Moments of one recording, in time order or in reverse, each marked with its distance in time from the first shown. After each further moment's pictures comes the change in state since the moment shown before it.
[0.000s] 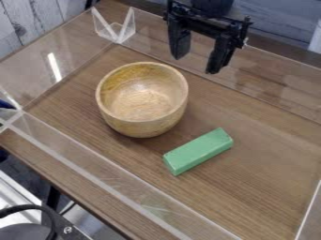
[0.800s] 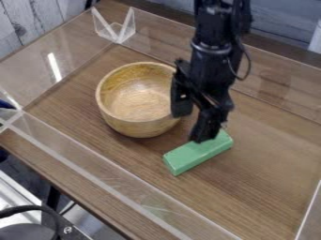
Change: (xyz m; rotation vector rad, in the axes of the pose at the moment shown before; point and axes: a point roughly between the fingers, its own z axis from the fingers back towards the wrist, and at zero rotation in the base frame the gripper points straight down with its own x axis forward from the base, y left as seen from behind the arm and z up) arm -0.045 -0.033 -0.066 0.010 0.104 -0.495
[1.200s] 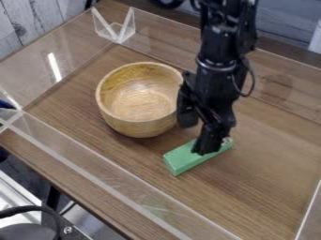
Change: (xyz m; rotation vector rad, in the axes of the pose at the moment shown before) arm 0.004 -0.004 -0.016 0.004 -0.003 -0.039
